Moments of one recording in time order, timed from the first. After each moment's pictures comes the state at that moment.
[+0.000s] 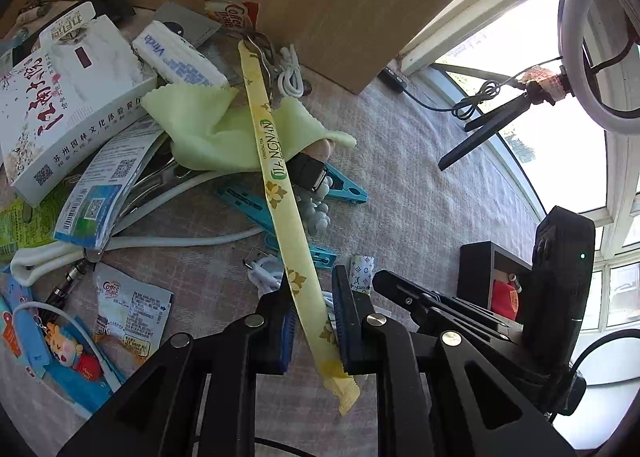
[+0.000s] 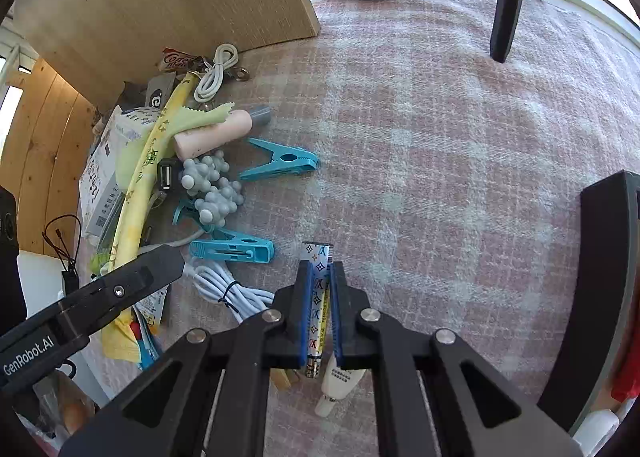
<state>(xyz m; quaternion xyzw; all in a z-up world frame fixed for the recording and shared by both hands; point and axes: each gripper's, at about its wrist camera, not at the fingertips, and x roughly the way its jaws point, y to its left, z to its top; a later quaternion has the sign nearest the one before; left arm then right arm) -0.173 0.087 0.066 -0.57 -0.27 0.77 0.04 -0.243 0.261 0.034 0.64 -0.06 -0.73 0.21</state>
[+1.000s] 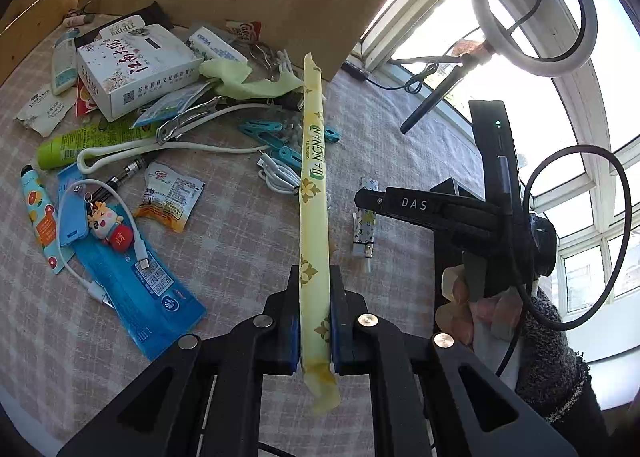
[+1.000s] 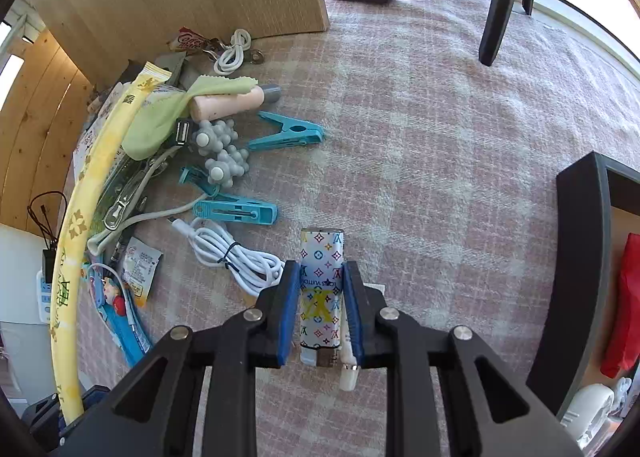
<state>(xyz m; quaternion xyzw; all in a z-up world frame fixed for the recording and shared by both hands) -0.053 0.107 0.106 -0.53 -0.25 0.81 0.05 -0.215 0.277 0.057 0.62 -0.02 -0.76 0.20</state>
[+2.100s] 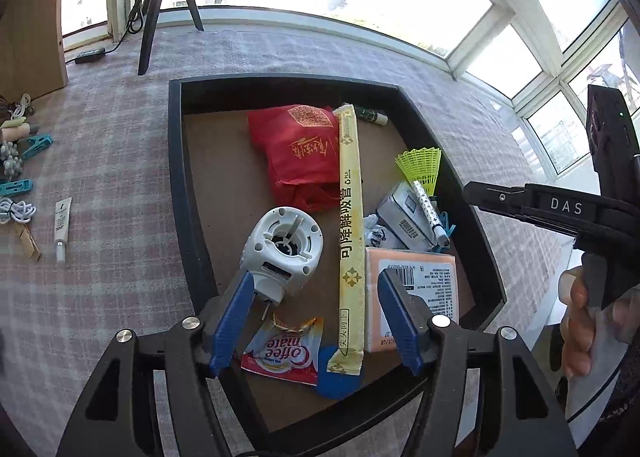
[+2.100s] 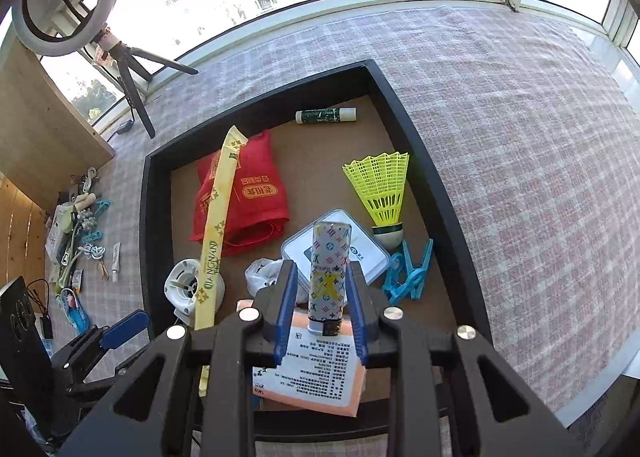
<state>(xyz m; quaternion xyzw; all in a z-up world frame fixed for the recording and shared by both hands) -0.062 0.401 0.107 -0.54 -0.07 0.81 0.21 -0.108 0.645 0.128 0.56 -0.13 -0.82 0.01</state>
